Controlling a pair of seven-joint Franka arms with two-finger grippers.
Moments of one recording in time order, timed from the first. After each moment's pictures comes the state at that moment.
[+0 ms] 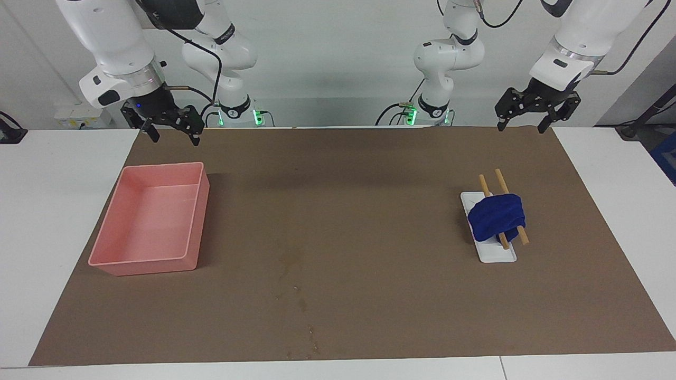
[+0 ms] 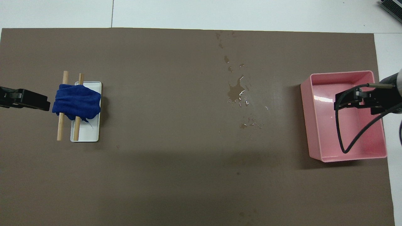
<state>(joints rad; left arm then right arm) 0.06 -0.02 -0.14 -1.51 -0.02 1.47 0.06 0.02 -0.01 0.03 -1.58 0.00 1.51 0.18</state>
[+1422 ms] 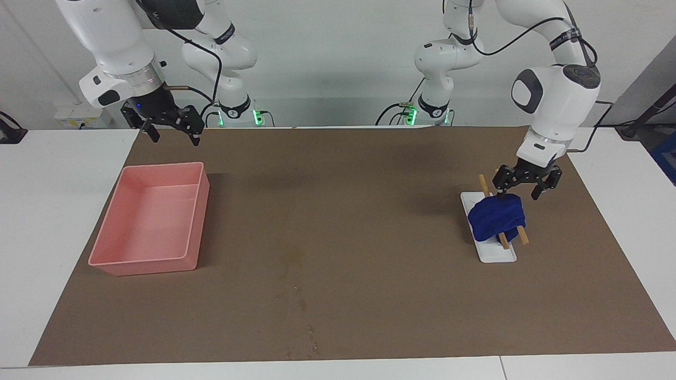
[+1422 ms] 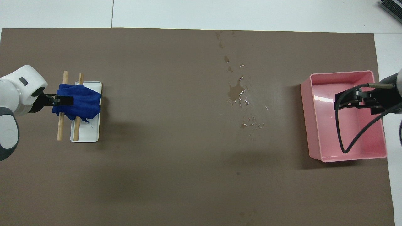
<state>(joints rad) 0.15 -0.01 -0.13 -2.09 -0.01 2.29 0.13 0.02 -0.01 0.03 -1.58 0.00 1.51 0.18</state>
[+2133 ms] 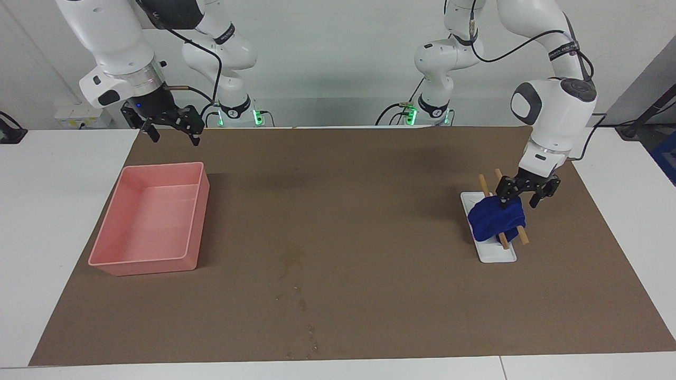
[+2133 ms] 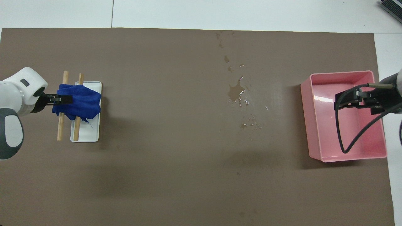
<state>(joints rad) 0.17 0.03 -0.13 -2.11 -0.03 2.37 0.09 0.02 -0.01 0.03 -1.58 0.00 1.51 0.18</state>
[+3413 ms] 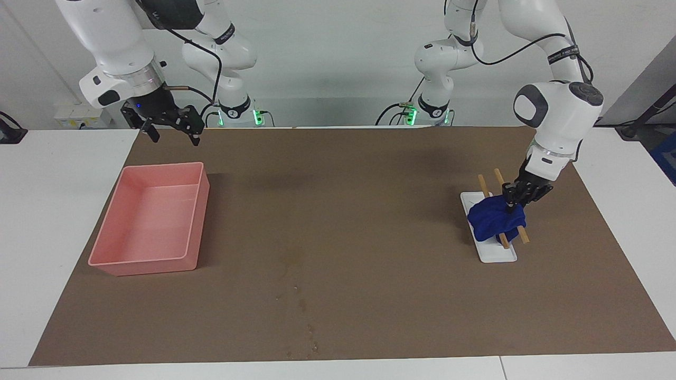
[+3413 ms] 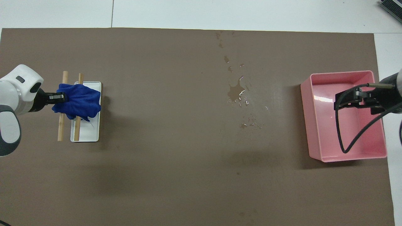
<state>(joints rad) 0.18 0.04 -0.13 -2.09 -0.10 2.34 0.06 0.02 -0.01 0.03 -1.58 0.00 1.51 0.18</state>
